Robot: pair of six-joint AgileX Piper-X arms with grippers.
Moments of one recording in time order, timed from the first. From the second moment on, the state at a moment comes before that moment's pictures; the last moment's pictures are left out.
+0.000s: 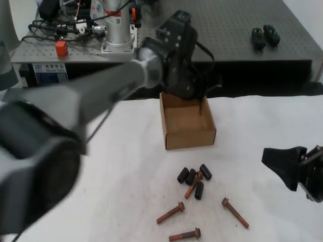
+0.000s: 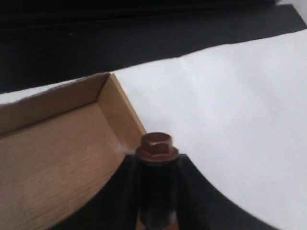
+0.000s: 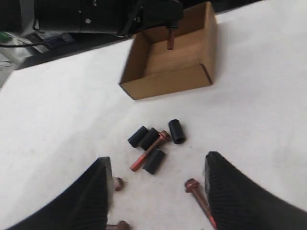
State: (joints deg) left arm -34.7 137.4 -121.1 30.7 11.1 -22.6; right arm -4.5 41.5 -22.7 19.3 -18.8 10.8
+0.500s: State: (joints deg) left arm -34.7 145.0 -131.3 39.6 11.6 -22.6; right arm -4.5 49.1 -27.2 31.4 -8.0 0.5
